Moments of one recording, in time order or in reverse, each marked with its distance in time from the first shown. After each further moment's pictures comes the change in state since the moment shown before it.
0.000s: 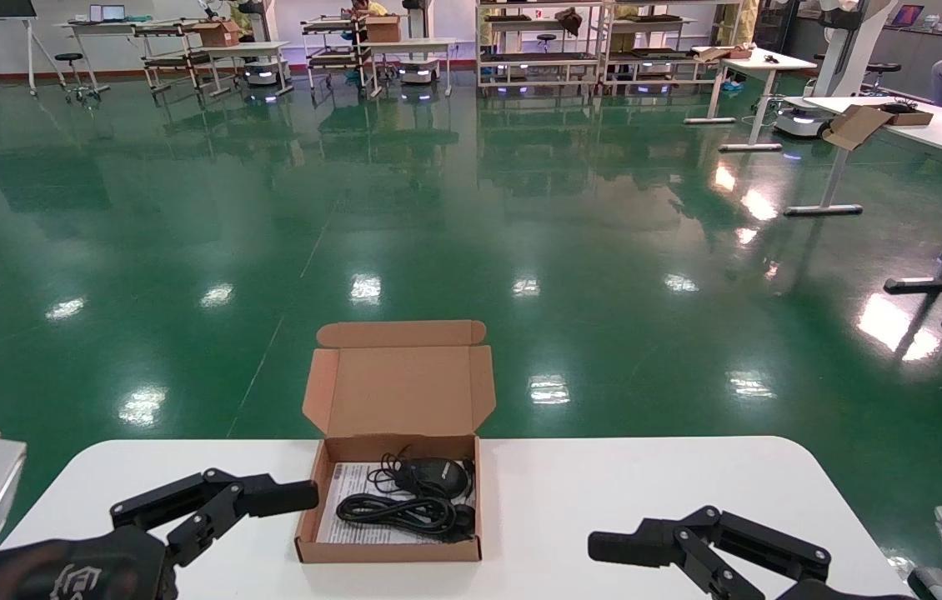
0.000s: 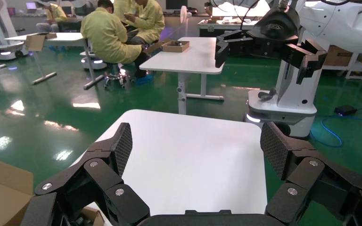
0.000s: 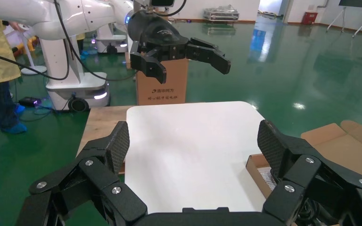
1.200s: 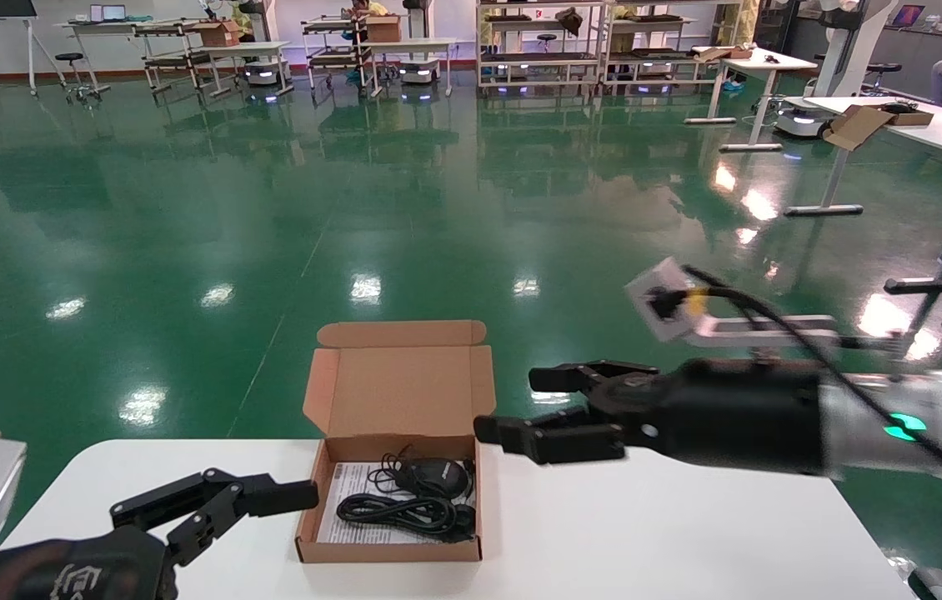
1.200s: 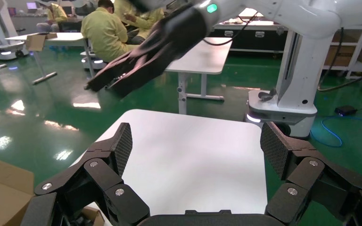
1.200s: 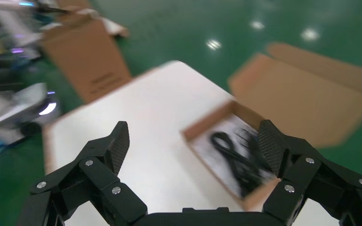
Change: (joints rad) left arm 0.000 0.000 0.000 0.000 0.000 0.000 0.000; right arm 0.502 -0.365 -0.308 -0.466 -0.472 0.217 0.430
